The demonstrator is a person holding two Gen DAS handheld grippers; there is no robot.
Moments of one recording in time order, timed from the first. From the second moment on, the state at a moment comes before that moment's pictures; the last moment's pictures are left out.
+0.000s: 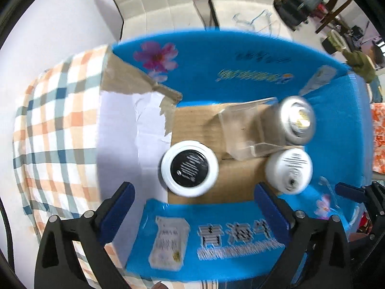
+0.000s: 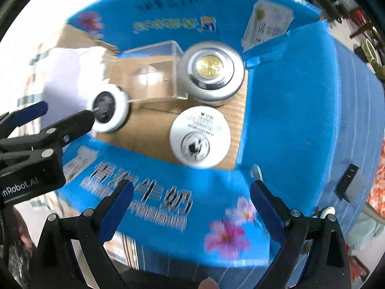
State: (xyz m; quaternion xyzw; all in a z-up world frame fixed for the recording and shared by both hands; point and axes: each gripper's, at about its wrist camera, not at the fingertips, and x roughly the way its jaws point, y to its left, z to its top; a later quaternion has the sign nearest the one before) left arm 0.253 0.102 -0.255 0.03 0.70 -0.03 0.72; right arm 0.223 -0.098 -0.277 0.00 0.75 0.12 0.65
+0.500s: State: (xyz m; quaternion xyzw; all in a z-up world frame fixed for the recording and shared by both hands) left arm 0.176 0.017 -0.168 0.03 0.64 -0.07 0.77; right arm 0.120 -0.211 -0.191 0.04 0.70 0.11 0.70
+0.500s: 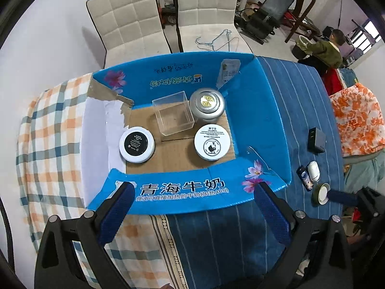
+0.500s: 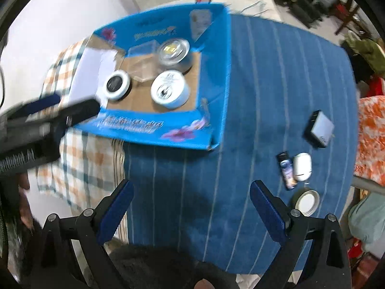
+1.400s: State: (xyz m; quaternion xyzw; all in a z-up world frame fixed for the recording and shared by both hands) left arm 0.091 -0.204 -0.277 0.13 0.69 -0.17 0.69; right arm 0.045 -0.456 -0.344 0.24 0.69 -0.12 0.67
